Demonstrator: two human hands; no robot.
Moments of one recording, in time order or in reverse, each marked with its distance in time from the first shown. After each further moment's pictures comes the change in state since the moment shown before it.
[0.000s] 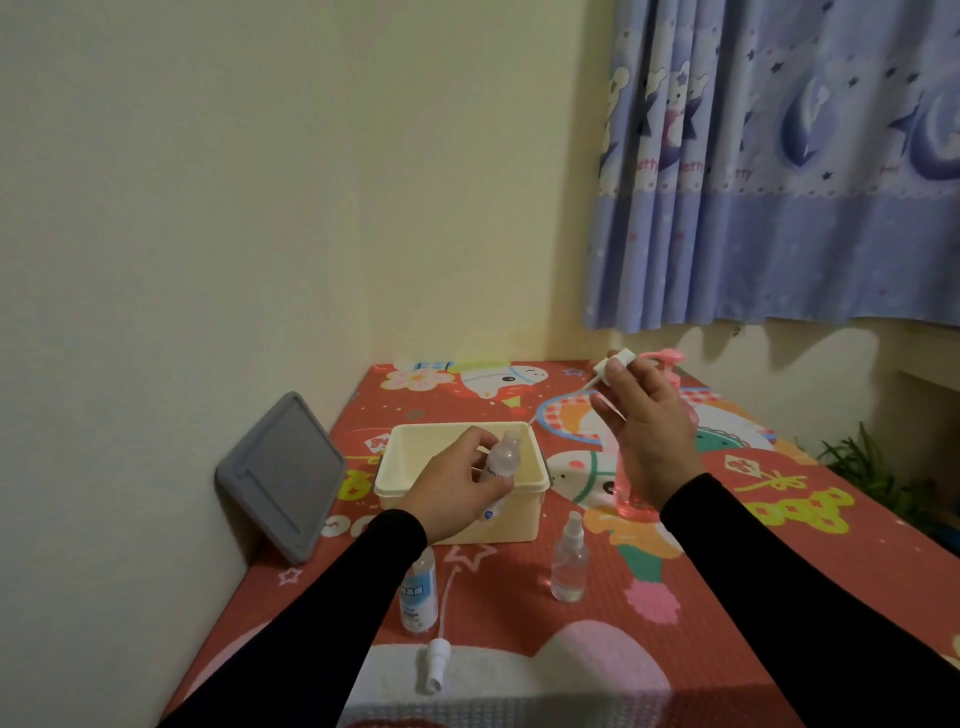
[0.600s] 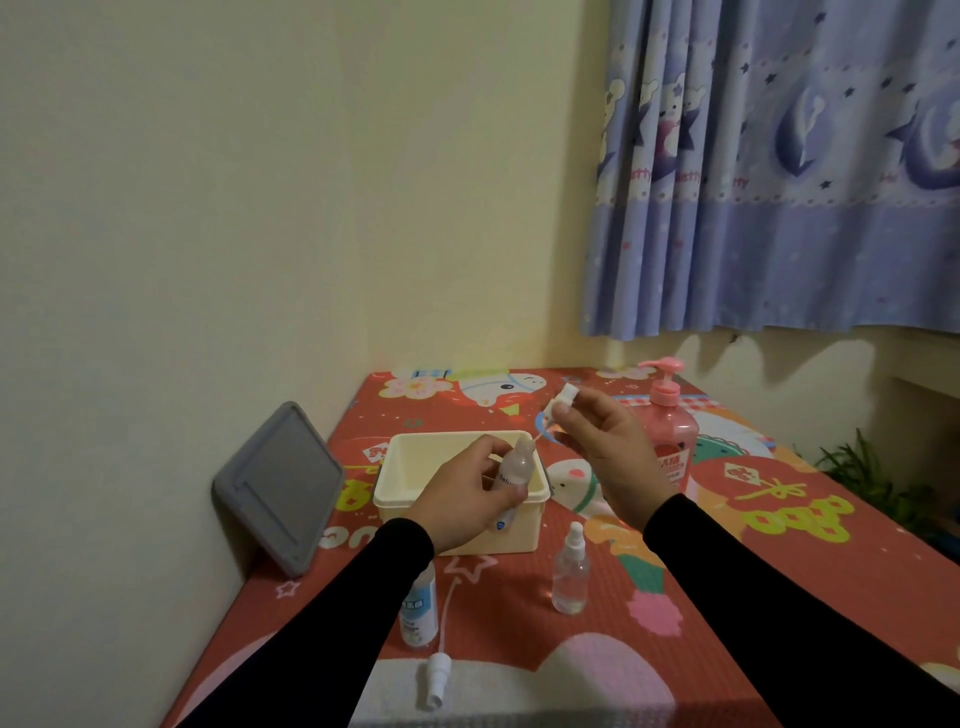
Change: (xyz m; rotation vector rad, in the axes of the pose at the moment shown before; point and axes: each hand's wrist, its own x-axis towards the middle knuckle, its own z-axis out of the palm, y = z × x) left_hand 0.003 0.008 0.002 -0.032 -0.042 0.049; right_hand -0.012 0.016 0.014 -0.197 -0.225 0.018
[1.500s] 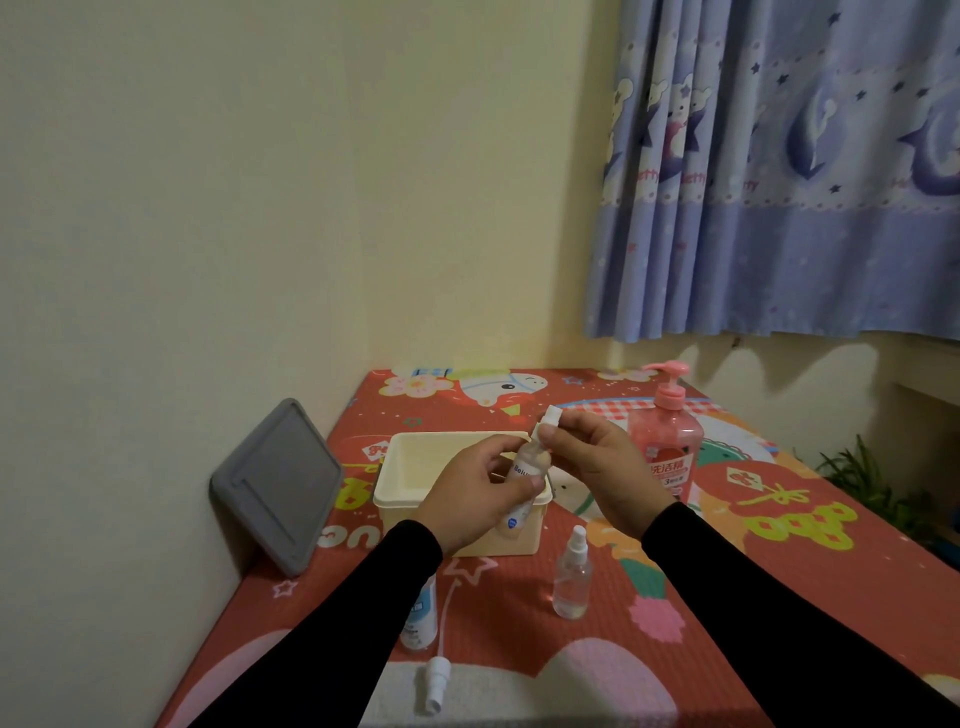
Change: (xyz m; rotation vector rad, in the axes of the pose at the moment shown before) left_hand -0.002 0.010 0.007 -0.241 0.049 0.021; right_hand 0.001 0.011 0.002 0.047 -0.153 0.133
